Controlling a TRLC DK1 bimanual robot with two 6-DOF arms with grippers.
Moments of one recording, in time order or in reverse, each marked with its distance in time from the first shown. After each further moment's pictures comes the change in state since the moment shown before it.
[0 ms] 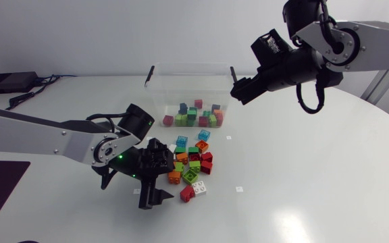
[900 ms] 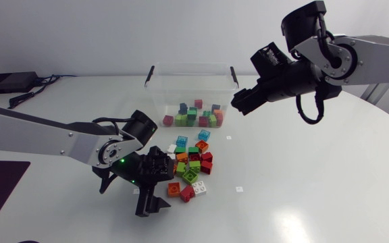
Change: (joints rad) left arm -0.012 0.025 0.004 -0.080 0.006 0.022; right arm 0.003 -0.019 -0.077 0.027 -0.003 0.000
